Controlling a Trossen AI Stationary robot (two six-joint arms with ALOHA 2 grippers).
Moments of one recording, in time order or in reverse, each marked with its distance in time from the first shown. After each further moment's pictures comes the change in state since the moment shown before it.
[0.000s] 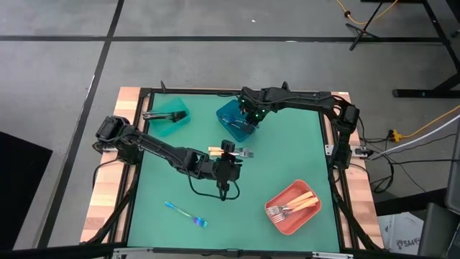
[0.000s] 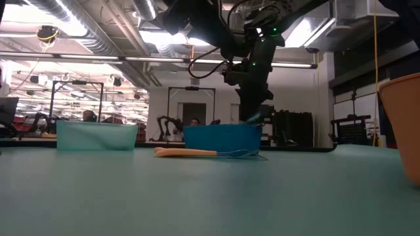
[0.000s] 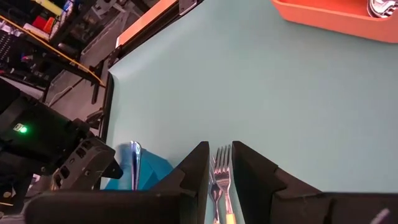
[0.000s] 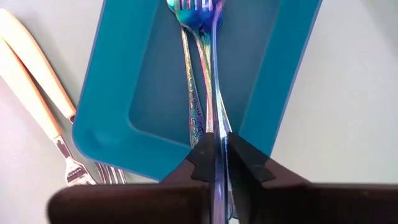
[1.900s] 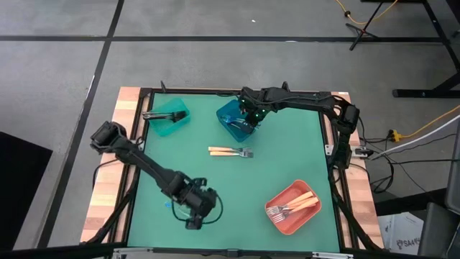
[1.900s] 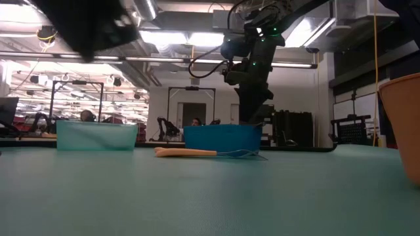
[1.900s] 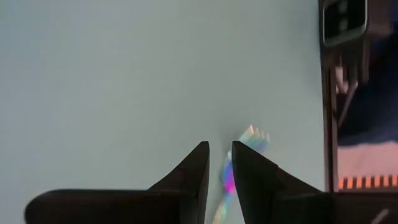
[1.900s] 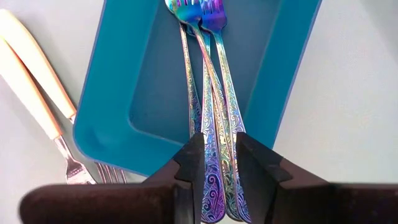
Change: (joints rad) left arm -0.250 0.000 0.000 -0.415 0.561 -0.873; right arm 0.000 -0.001 0.000 0.000 0.000 0.000
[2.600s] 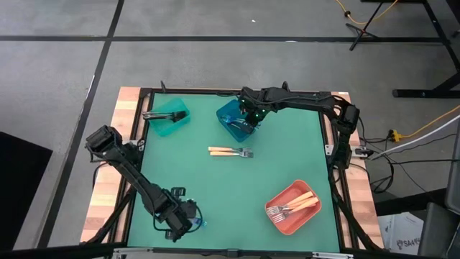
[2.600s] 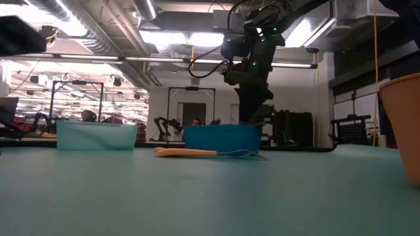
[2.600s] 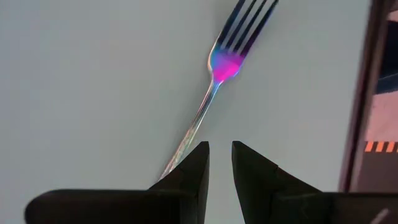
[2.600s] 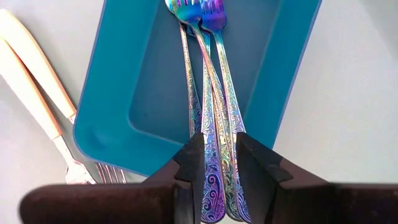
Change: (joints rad) left arm -0.209 0.000 -0.103 -0.114 -0.019 -0.244; right arm 0.000 0.000 0.000 0.000 0.000 0.000
